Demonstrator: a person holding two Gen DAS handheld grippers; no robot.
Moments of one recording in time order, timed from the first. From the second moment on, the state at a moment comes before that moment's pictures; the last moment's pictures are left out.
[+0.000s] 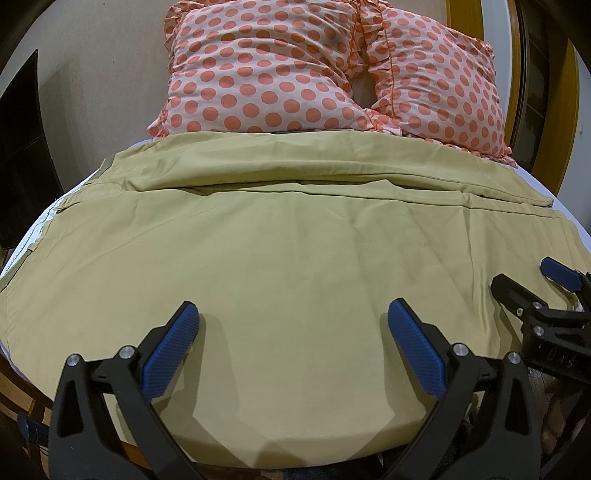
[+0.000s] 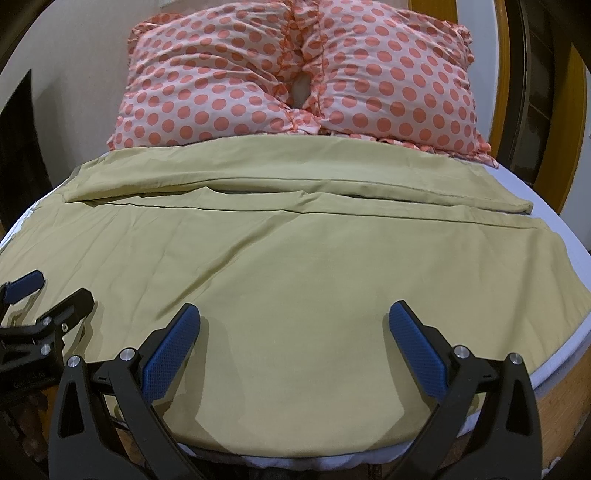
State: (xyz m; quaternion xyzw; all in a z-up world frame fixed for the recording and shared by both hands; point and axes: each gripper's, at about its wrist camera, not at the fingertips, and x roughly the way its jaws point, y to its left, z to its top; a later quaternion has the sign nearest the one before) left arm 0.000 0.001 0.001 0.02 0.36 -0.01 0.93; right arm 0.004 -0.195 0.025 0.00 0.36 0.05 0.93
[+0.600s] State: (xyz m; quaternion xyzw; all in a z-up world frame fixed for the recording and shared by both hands) left arm 0.027 0.014 0.048 0.01 0.34 -0.03 0.94; right arm 0.314 -0.428 0.065 0.25 0.44 -0.26 0.83
